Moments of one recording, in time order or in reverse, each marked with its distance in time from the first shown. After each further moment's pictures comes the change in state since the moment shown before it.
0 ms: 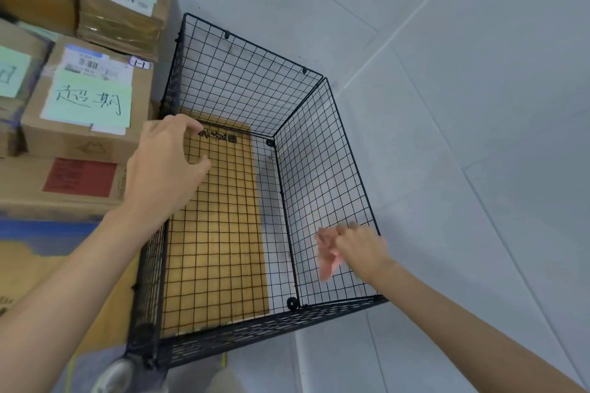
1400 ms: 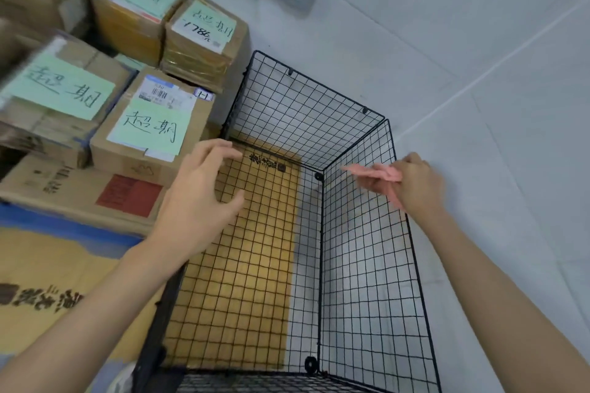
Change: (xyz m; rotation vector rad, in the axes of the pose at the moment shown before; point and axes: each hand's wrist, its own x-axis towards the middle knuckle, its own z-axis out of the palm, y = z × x) left_hand 0.003 -0.011 0.008 -0.052 0.072 0.050; right_hand 0.163 0.120 -0.070 0.635 0.660 0.248
